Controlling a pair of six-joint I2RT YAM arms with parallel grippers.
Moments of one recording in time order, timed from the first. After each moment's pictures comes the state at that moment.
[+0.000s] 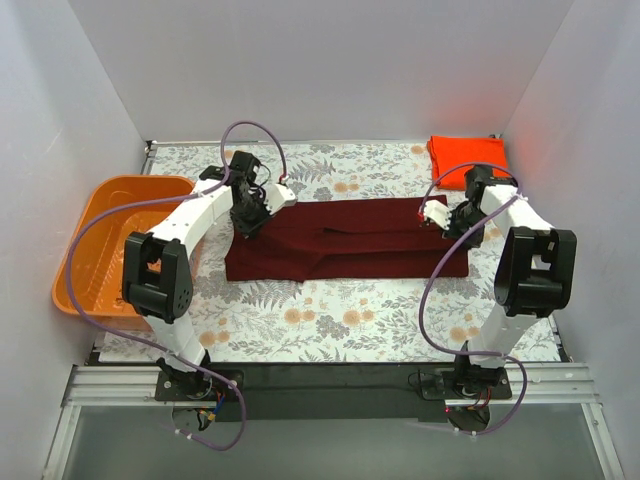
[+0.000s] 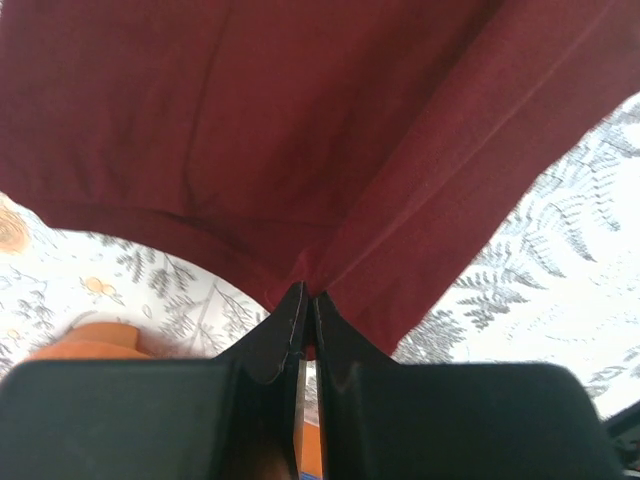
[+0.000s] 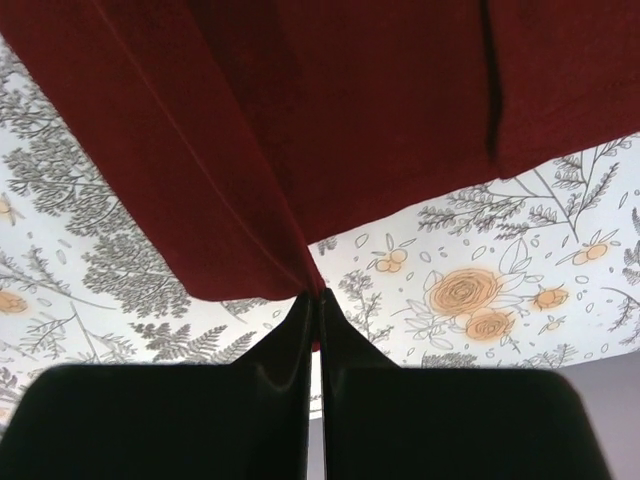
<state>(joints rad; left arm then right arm) -0.31 1.77 1.46 -0.96 0.19 0.74 -0.04 1.74 1.27 -0.98 -0.14 -1.34</state>
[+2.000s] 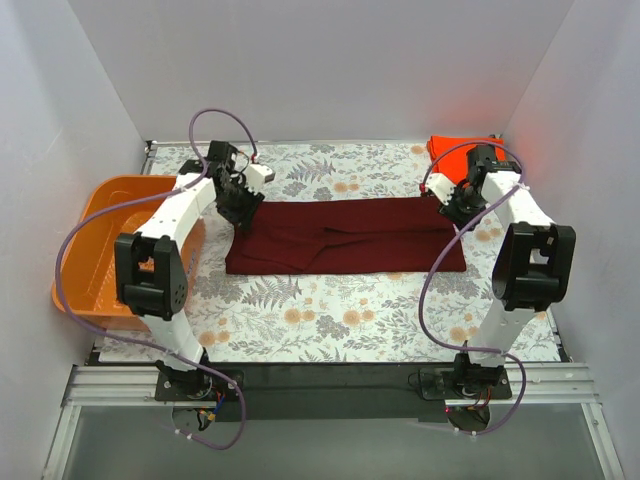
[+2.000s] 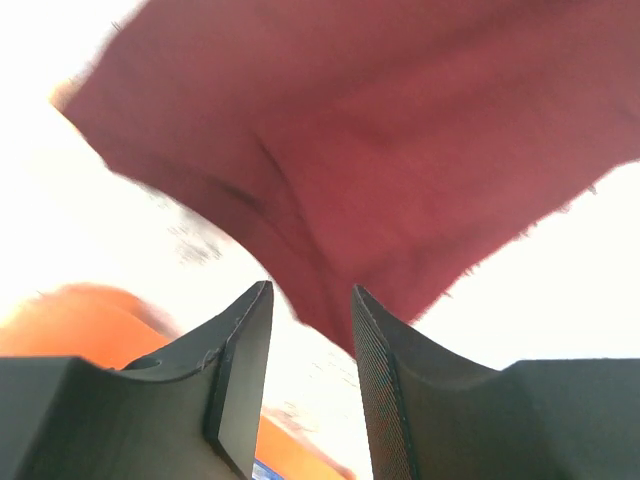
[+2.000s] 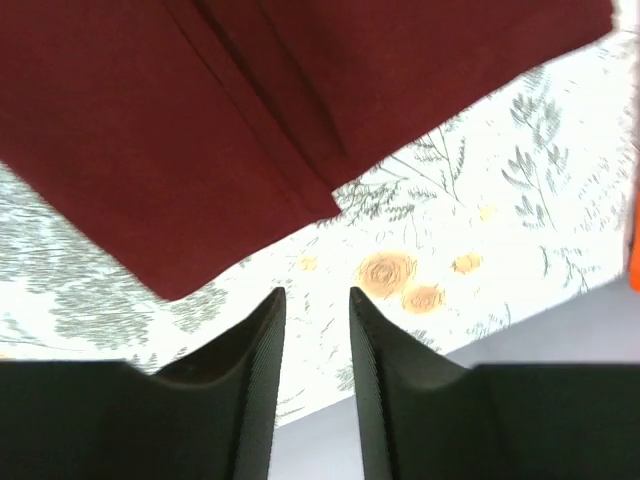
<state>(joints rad) -0.19 1.85 1.59 -0.92 0.23 0.55 -0.03 1.86 1.47 -0.96 -0.12 -1.15</state>
